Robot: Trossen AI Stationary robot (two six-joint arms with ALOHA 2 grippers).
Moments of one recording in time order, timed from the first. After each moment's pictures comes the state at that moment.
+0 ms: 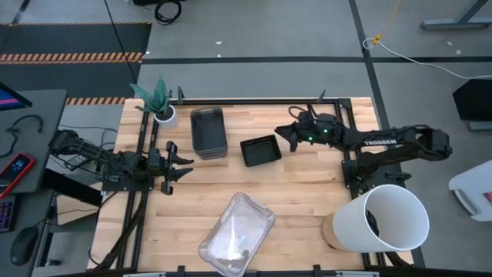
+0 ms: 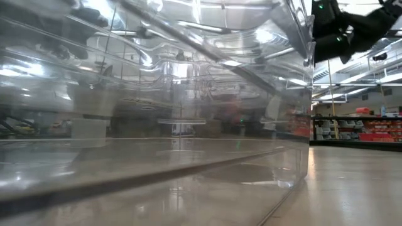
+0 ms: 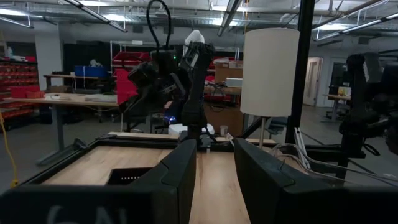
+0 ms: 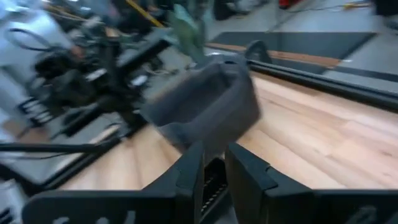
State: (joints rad) left arm -0.33 0.38 0.01 0.61 -0.37 0.01; right arm -0.35 1.12 0.44 0.49 -0.03 0.49
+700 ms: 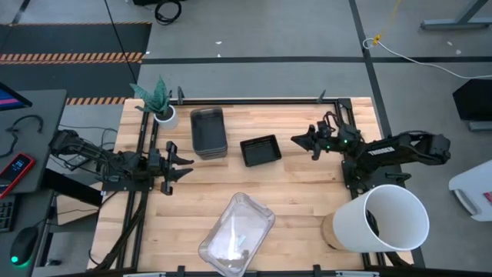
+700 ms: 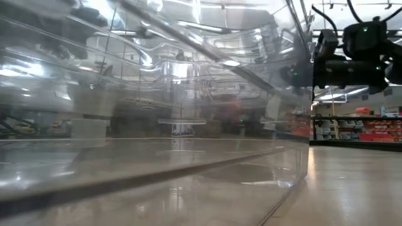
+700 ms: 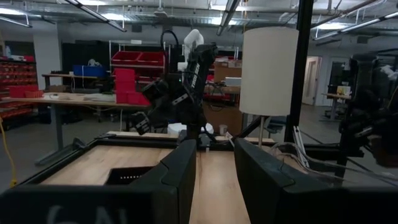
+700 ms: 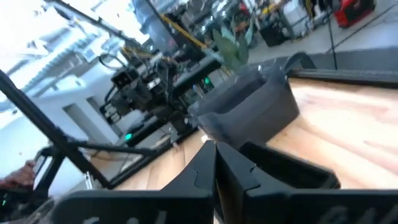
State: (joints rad) left arm -0.33 0.37 0.01 0.60 -0.37 0.01; right arm -0.52 1.11 0.01 1.17 -0.38 0.60
